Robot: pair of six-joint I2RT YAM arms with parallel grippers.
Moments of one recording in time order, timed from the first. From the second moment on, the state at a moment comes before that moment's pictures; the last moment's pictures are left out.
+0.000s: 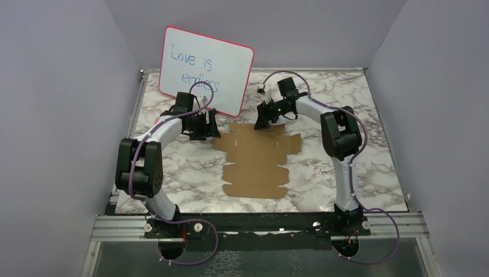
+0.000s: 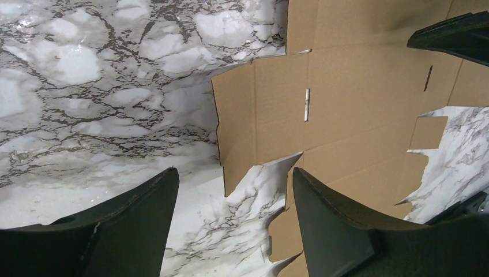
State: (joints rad) left arm -0.14 1.66 1.07 -0.44 0.42 -0.24; right arm 0.37 2.24 1.65 -0.37 -0.78 -0.28
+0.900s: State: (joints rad) left arm -0.14 1.73 1.05 -0.44 0.51 -0.24; right arm 0.36 2.30 1.73 -0.57 -0.90 -0.39
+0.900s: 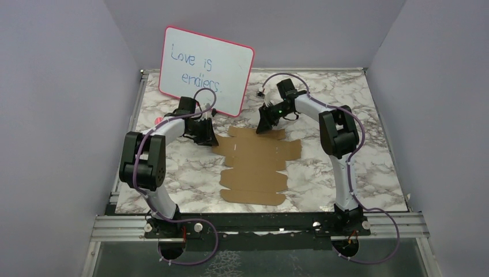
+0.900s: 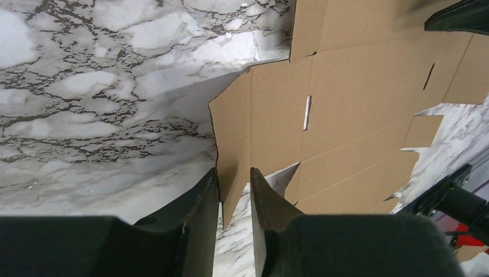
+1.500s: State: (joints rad) left arm -0.19 1.61 1.01 -0.37 0.51 -0.15; right arm 0.34 2.30 1.73 -0.58 -0.91 -0.40
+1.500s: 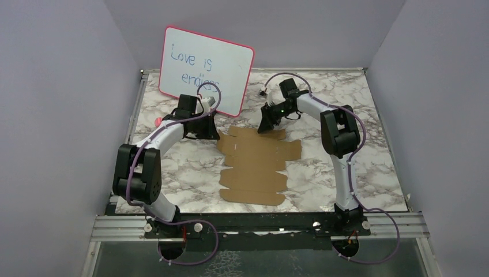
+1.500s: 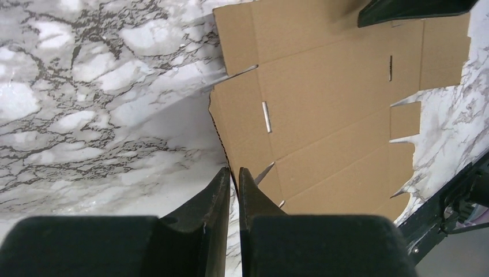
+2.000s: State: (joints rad) left arm -0.21 1.51 0.97 -0.31 0.51 -0.12; right arm 0.32 2.31 1.76 -0.66 -0.94 -0.45
